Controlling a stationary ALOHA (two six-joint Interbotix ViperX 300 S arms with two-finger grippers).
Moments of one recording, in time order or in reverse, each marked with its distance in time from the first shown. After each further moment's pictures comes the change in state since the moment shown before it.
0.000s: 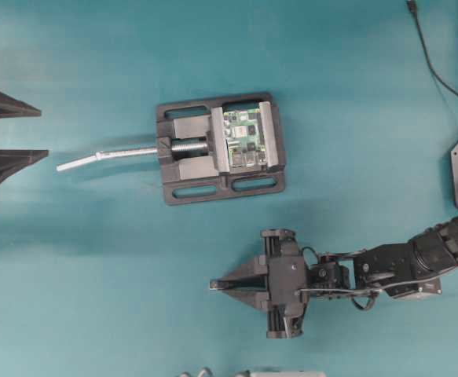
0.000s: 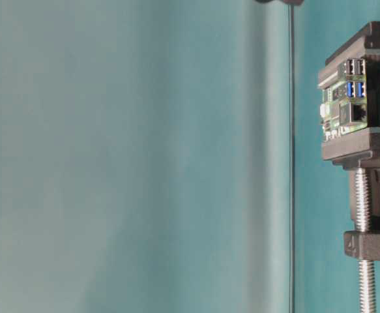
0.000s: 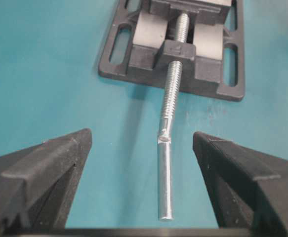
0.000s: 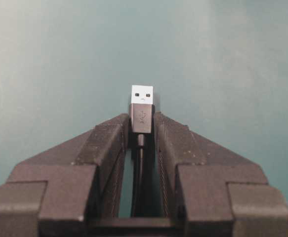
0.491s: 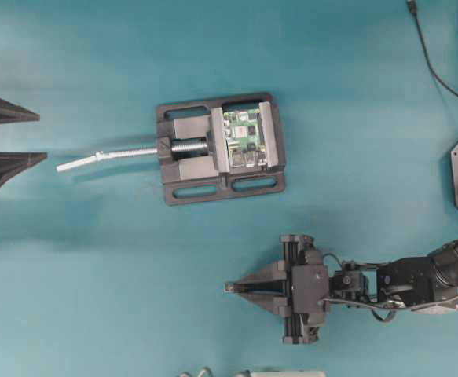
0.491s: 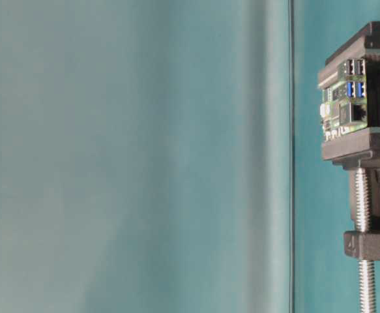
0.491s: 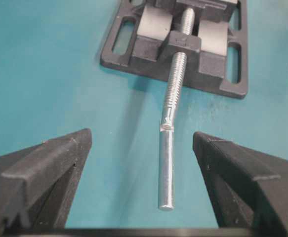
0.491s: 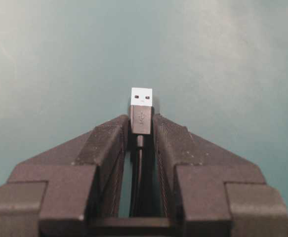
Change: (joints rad) left arm 0.000 0.000 0.083 0.000 -0.121 -0.060; right arm 0.103 0.003 0.061 0.212 -0.238 -0.091
